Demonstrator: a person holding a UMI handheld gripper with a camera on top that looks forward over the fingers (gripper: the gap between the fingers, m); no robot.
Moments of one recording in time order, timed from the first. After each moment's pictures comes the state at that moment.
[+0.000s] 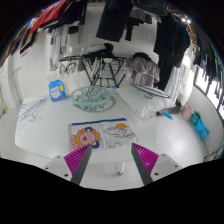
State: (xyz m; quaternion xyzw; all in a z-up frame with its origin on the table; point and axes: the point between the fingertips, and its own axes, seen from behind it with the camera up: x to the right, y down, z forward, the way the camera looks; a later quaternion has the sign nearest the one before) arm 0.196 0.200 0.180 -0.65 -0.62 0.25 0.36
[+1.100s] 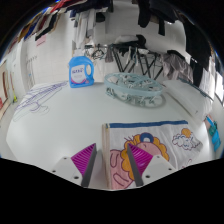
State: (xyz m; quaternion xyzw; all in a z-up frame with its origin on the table) arm 0.018 0.012 -0.012 -0.59 -0.68 0.31 0.31
